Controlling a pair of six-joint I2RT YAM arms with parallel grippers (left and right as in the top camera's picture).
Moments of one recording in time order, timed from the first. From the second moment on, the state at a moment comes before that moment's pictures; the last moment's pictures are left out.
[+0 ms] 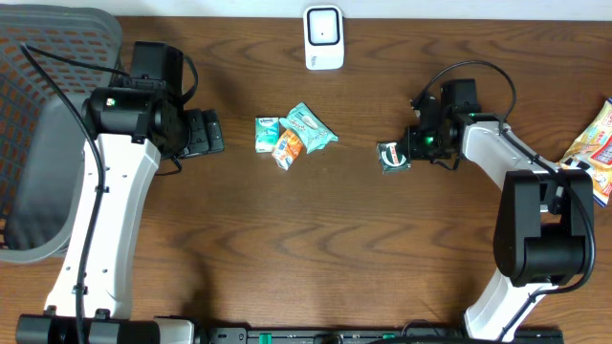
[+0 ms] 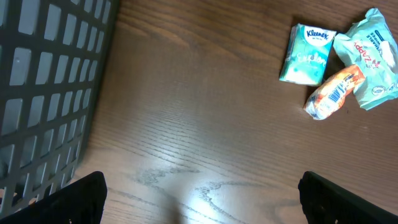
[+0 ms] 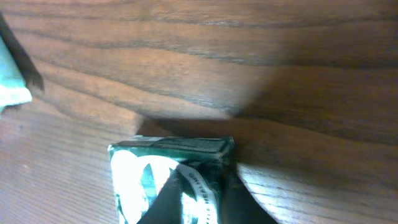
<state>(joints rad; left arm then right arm) -0.08 1.52 1.55 -1.29 -0.09 -0.29 0.05 1.95 1.20 -0.49 -0.37 0.06</state>
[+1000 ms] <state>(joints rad) -0.08 1.52 1.55 -1.29 -0.09 -0.29 0.25 1.81 1.18 -0.61 -0.02 0.08</state>
